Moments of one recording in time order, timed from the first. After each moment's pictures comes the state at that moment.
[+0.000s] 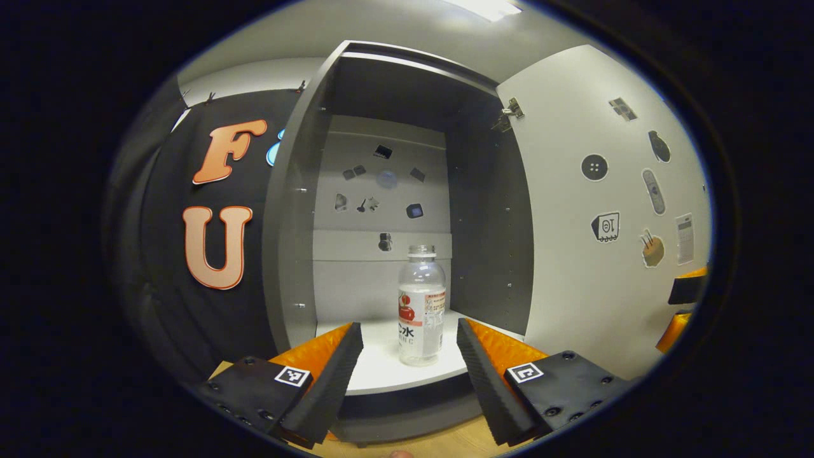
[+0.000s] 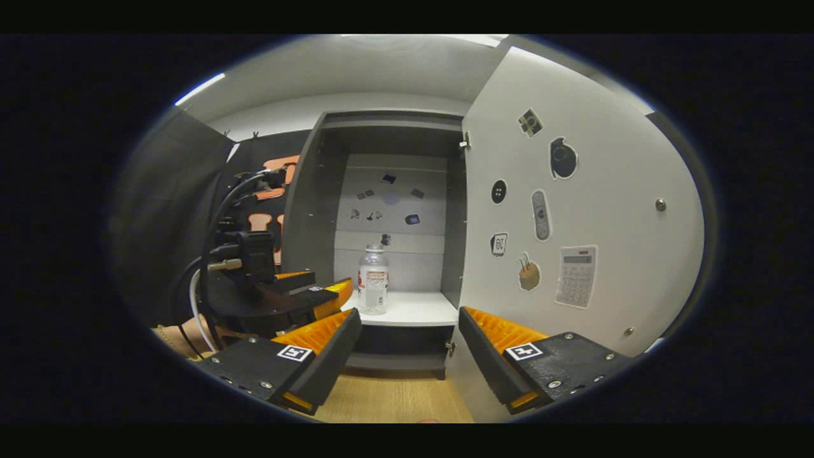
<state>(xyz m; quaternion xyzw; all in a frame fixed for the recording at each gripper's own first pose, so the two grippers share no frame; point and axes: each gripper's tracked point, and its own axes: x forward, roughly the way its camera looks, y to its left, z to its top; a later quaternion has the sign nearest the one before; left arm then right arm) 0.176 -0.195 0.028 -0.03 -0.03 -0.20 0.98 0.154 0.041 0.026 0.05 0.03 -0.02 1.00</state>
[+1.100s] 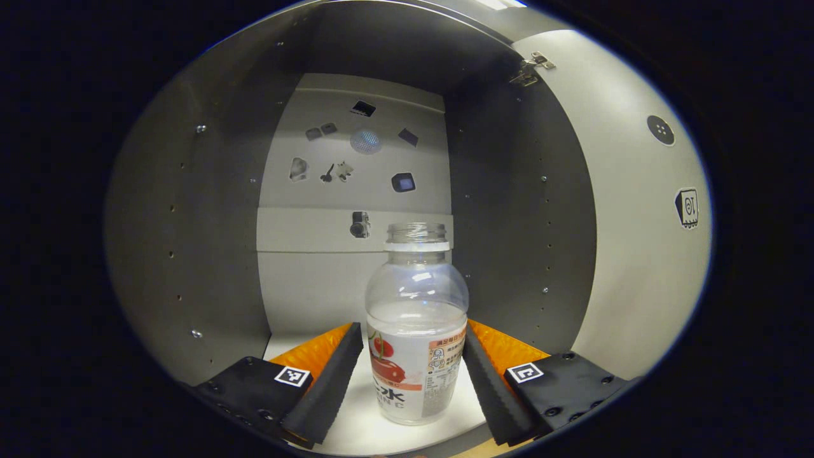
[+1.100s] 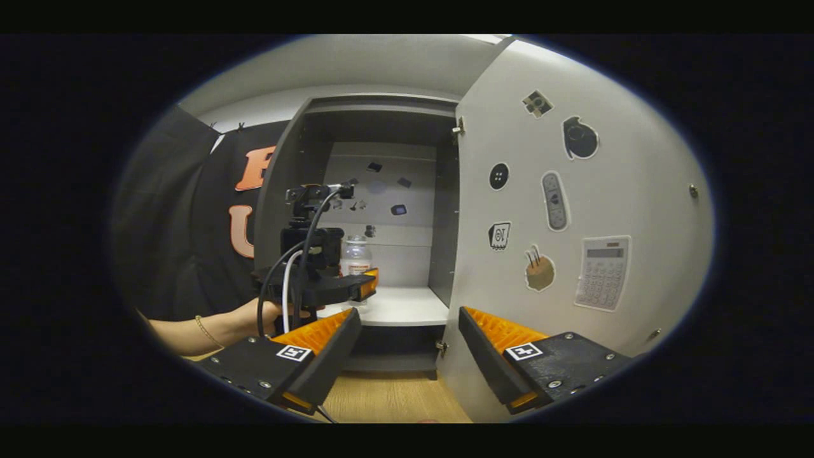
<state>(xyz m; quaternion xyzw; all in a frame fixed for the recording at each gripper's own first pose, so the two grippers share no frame) 0.294 -0.256 -0.002 -0.03 0.01 -0.23 0.97 0.162 0.033 0.015 0.05 0.06 -0.05 1.00</state>
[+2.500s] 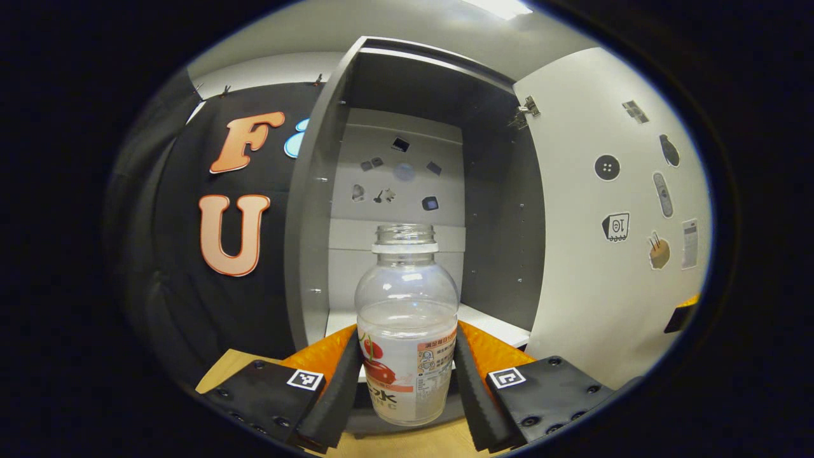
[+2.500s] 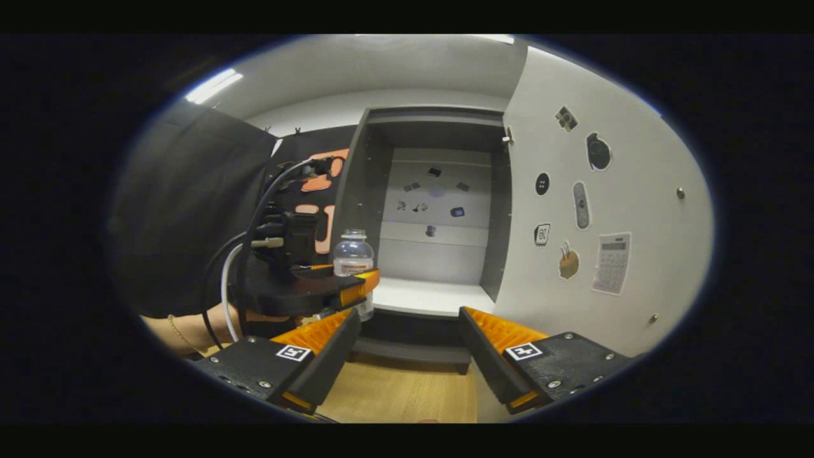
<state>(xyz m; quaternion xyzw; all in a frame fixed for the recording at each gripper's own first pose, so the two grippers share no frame) 0.133 -0.153 0.006 -0.05 0.00 -0.14 0.99 0.138 0.075 0.016 0.04 0.04 0.11 0.99</state>
